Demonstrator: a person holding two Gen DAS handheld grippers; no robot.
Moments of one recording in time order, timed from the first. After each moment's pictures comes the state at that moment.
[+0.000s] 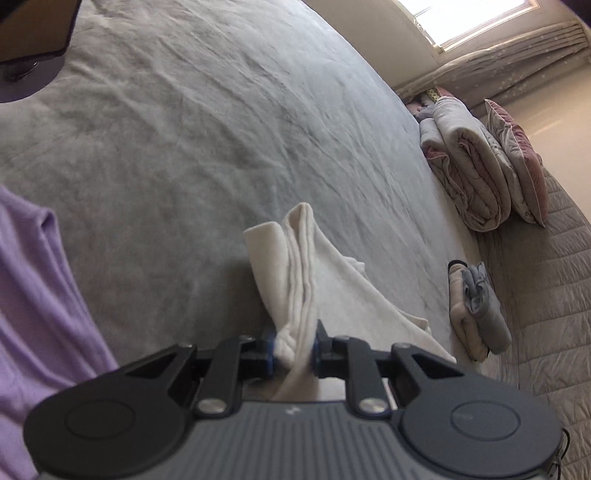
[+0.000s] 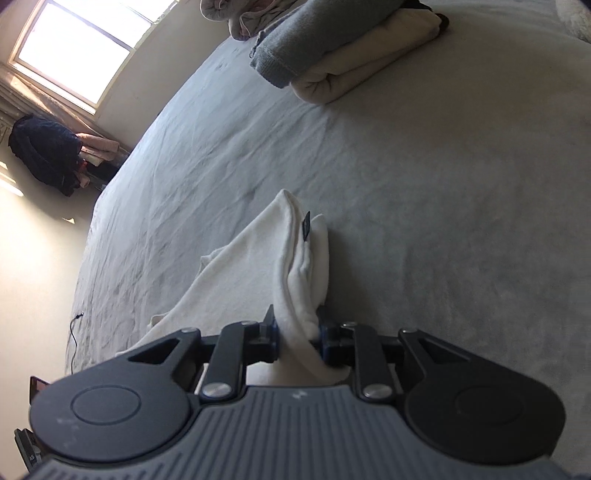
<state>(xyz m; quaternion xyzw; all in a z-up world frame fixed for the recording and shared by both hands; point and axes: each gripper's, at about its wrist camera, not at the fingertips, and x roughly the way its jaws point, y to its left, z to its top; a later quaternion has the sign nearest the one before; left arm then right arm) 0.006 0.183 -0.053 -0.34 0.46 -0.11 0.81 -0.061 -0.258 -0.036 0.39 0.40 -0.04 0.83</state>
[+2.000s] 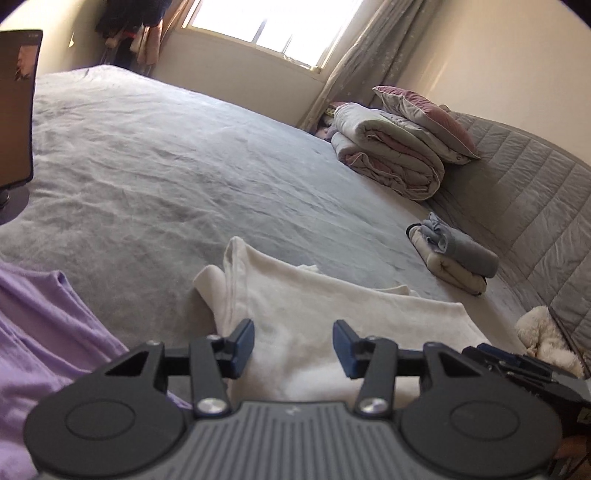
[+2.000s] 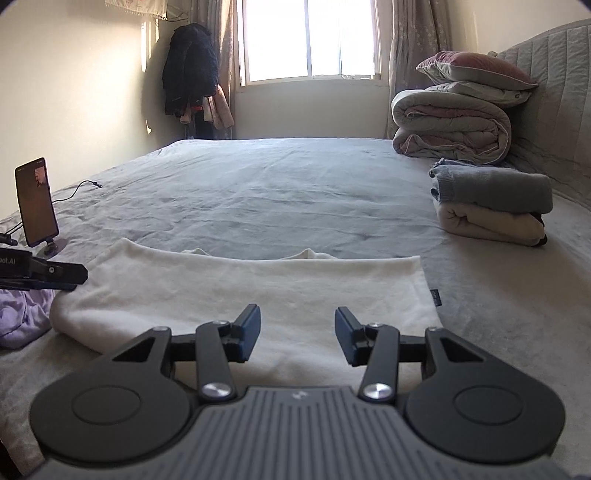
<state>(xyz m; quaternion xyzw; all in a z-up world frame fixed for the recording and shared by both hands) -0.071 0.170 -0.035 -0.17 0.31 -0.19 0.91 -0.096 -0.137 -0.045 0.02 0.24 0.05 0.97</state>
